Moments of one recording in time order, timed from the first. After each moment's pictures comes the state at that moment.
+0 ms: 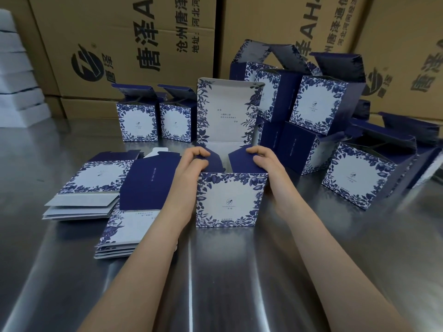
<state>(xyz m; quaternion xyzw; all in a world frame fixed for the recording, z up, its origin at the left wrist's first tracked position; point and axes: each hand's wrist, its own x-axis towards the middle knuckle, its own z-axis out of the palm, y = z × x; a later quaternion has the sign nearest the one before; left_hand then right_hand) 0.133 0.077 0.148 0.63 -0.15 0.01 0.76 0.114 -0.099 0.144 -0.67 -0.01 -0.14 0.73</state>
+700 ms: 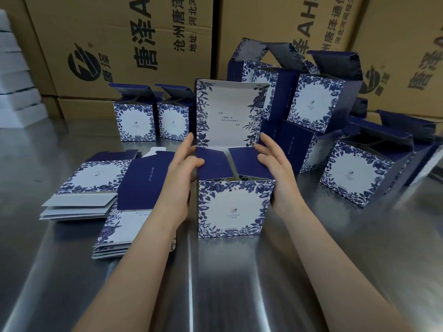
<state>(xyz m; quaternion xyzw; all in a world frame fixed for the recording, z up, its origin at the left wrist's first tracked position) 0.144 0.080 0.143 0.56 -0.15 0.00 0.81 0.107 -0.100 0.146 -0.61 -0.03 -0.22 0.76</state>
